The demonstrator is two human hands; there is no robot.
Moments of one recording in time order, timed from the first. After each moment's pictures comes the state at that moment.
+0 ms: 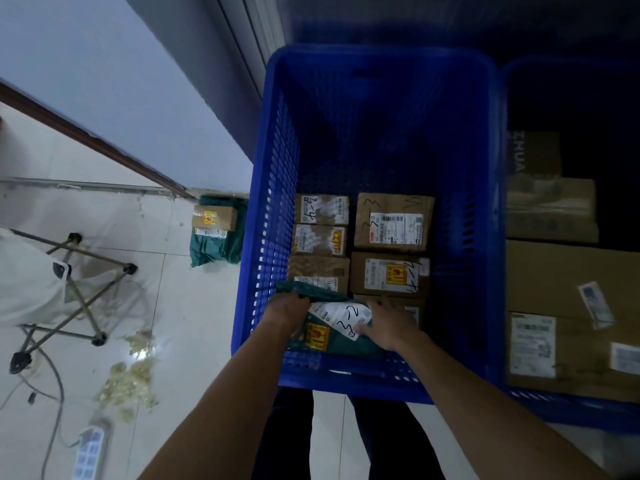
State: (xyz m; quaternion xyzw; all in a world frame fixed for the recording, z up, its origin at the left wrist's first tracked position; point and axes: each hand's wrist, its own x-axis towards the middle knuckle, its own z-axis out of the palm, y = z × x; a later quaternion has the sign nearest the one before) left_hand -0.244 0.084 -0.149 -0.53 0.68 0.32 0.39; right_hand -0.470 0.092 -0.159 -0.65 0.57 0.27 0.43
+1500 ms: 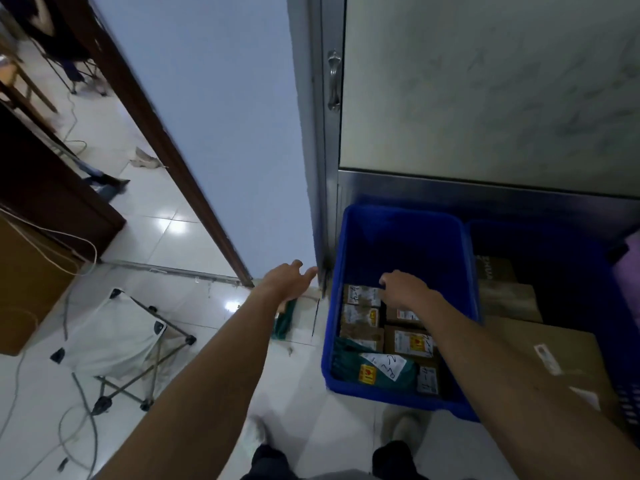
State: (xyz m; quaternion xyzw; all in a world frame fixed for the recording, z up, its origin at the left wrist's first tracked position) left_hand -0.089 0.068 0.184 -0.74 0.60 0.29 0.07; right_hand -0.353 0.036 0.186 -0.75 0.57 0.18 0.28
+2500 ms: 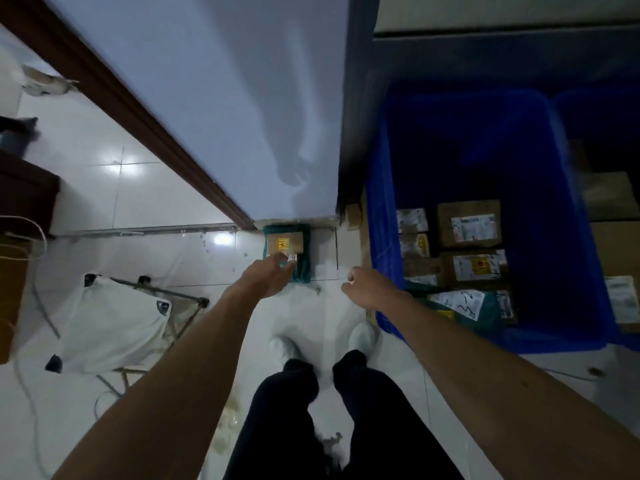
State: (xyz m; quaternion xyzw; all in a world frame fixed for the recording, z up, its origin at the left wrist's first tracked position) left_hand 0.094 0.042 0.009 -0.70 0.56 0.43 0.15; right_hand -0.130 0.066 0.001 -0.59 0.64 0.15 0.47
